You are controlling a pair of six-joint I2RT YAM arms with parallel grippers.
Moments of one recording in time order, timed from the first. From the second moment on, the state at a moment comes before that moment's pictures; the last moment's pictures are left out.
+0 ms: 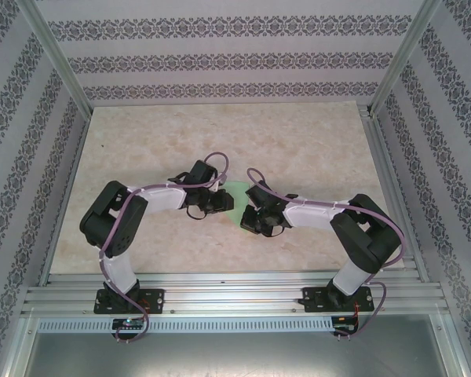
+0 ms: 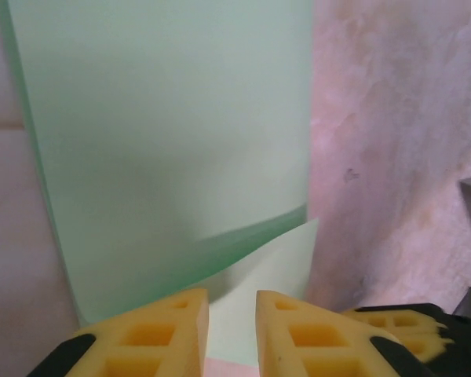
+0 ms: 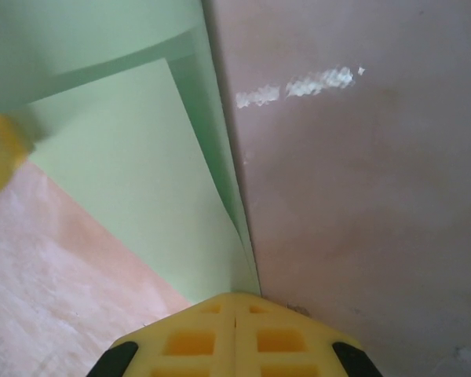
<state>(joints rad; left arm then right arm) -0.57 1.80 0.98 -0.16 0.50 -0.66 0.74 1.66 0.79 -0.27 -0.24 1.03</state>
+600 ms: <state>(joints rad) -0.66 1.79 0.88 -0.05 0.55 -0.75 0.74 1.66 0.79 -0.27 -0.23 1.02</state>
